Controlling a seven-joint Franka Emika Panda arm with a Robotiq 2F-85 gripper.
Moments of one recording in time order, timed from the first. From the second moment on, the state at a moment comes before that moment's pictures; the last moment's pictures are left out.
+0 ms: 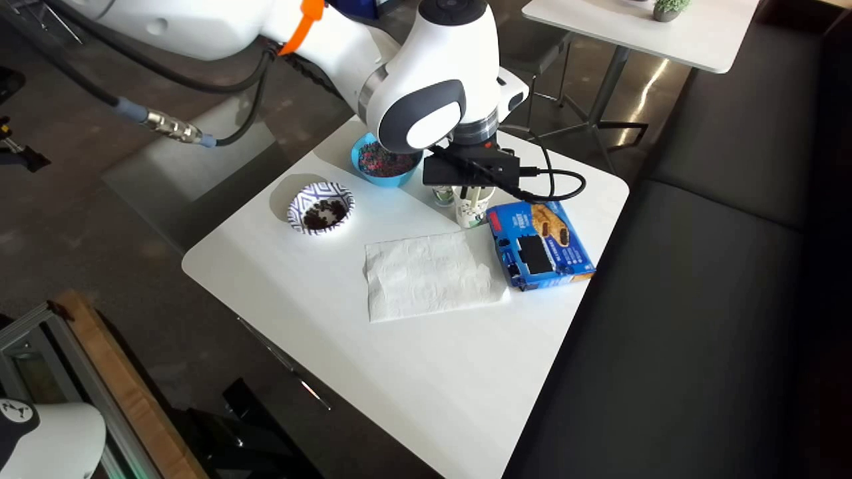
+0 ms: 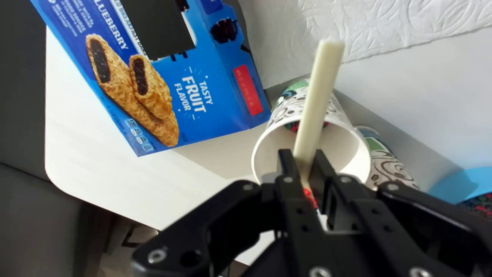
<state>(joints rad) -0.29 0.68 0.06 -1.72 0.03 2.68 -0.84</state>
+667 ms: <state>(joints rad) -0.31 0.70 0.09 -1.67 0.04 2.69 -0.80</state>
